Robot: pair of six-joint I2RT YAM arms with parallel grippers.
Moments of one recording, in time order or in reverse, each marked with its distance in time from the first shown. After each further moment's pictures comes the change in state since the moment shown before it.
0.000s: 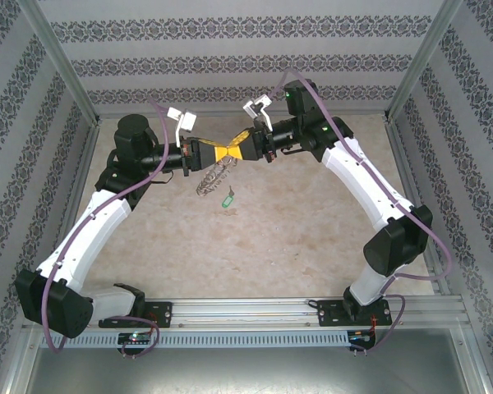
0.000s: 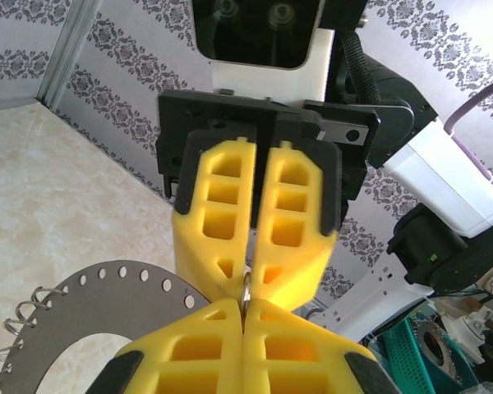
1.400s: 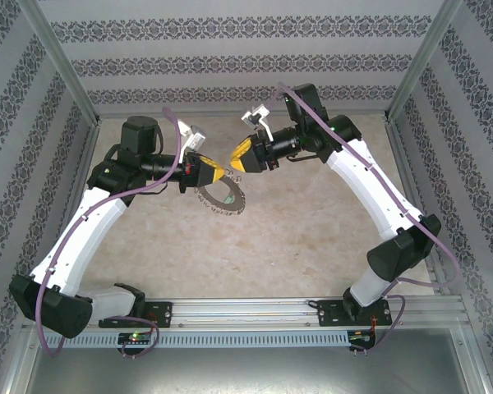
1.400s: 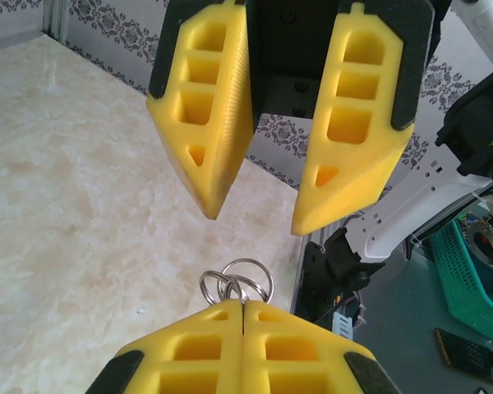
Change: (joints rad) left arm -0.026 0.000 0.142 -0.566 -0.023 0.497; right arm 0.035 -0.039 0.074 -0.339 0.176 -0.212
